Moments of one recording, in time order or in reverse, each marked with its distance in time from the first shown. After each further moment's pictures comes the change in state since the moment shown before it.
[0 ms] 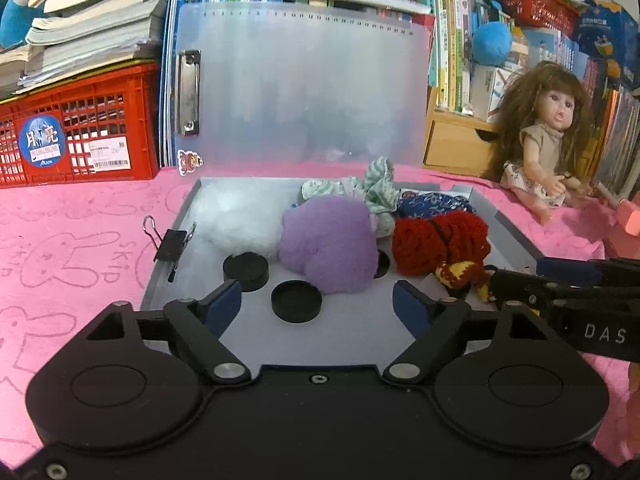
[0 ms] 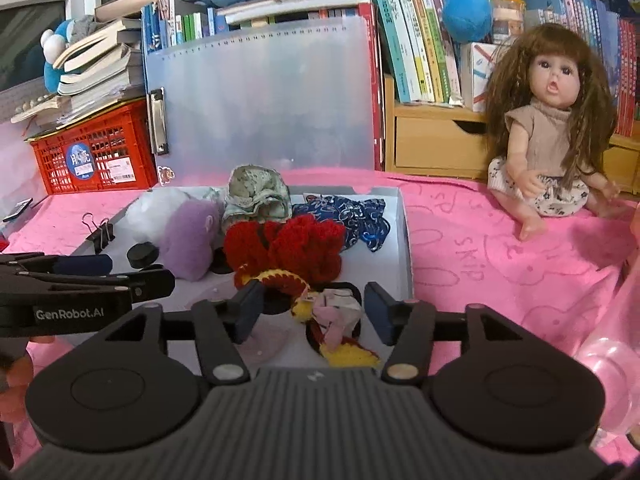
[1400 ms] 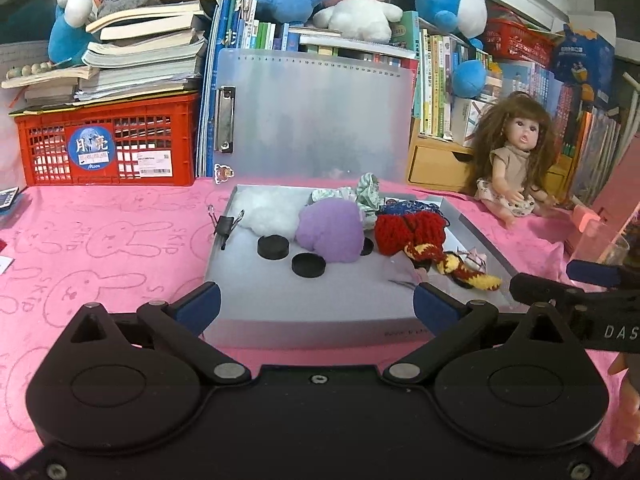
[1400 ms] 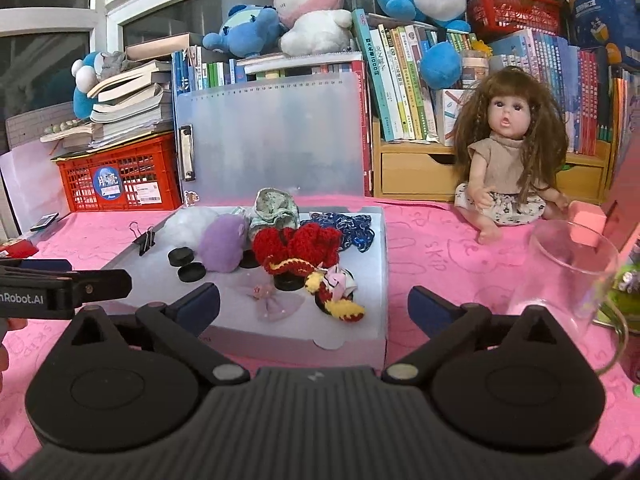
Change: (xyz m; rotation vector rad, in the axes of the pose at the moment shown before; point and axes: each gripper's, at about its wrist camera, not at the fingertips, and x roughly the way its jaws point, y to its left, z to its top) left arm -0.110 0.011 -0.031 -0.013 -0.071 0.002; right arm -0.089 0.008 -0.029 0.004 -0.118 -0.013
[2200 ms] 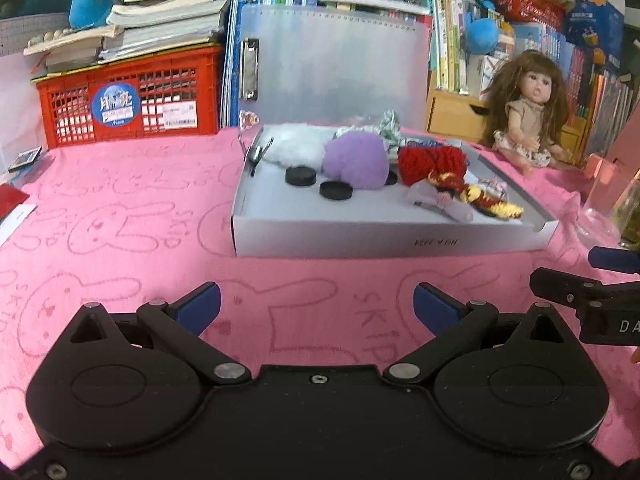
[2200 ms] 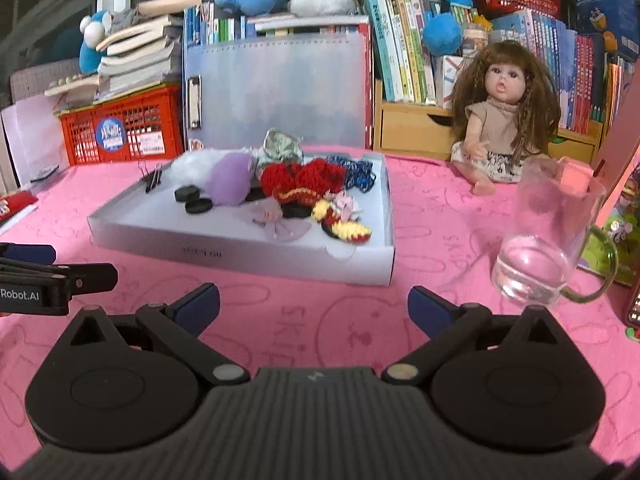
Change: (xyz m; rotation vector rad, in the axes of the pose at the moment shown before) left arm -0.009 0.011 -0.051 0.006 0.090 0.060; right arm -0.013 0.017 -0.041 -0.046 0.094 -0.033
